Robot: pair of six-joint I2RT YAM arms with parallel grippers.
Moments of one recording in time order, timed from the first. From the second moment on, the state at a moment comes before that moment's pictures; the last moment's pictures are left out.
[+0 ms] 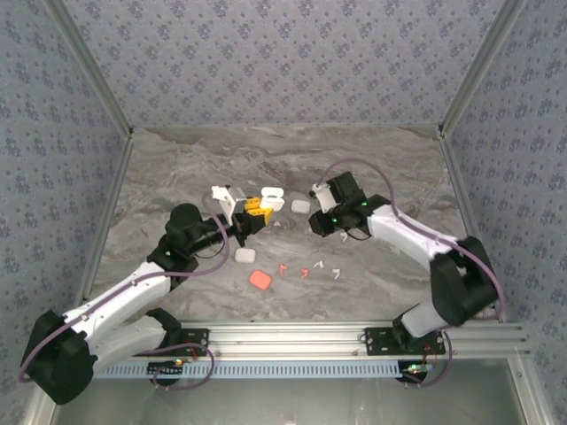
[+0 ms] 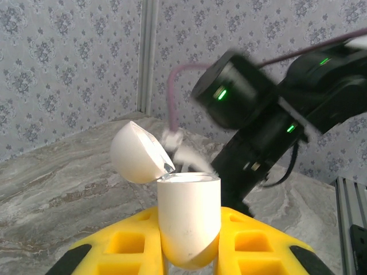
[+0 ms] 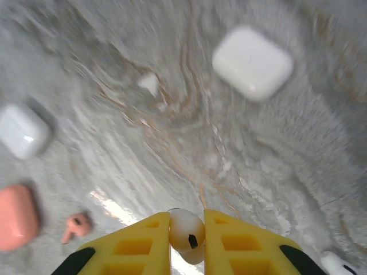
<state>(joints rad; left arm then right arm) -0.64 0.99 0.55 0.44 0.46 -0.16 0.53 1.44 0.98 -0.47 -0.24 0.06</state>
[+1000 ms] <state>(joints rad) -0.66 1.09 0.55 0.50 0.50 -0.18 0.75 1.16 1.10 -0.29 -0.20 0.01</state>
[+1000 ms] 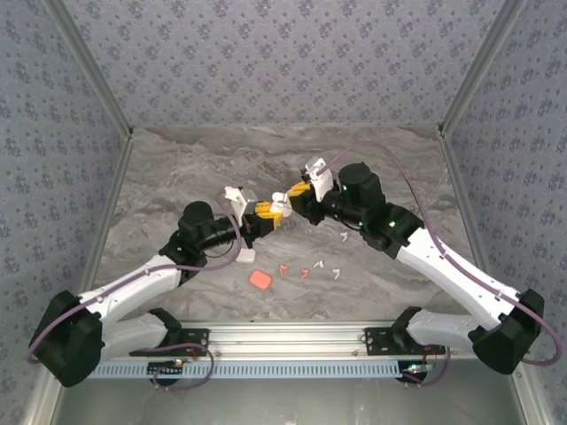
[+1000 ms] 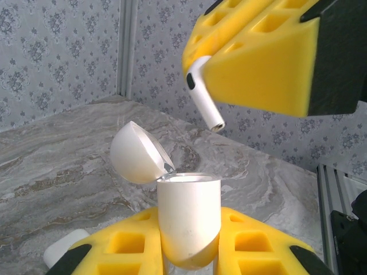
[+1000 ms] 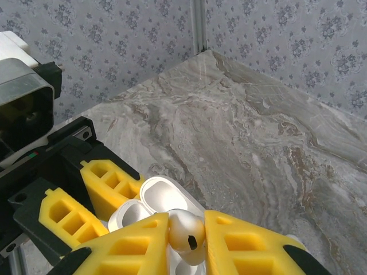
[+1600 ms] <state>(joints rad) -0.67 1.10 0.56 0.50 0.50 -0.18 0.76 1.22 1.11 -0.29 -0.22 0.01</state>
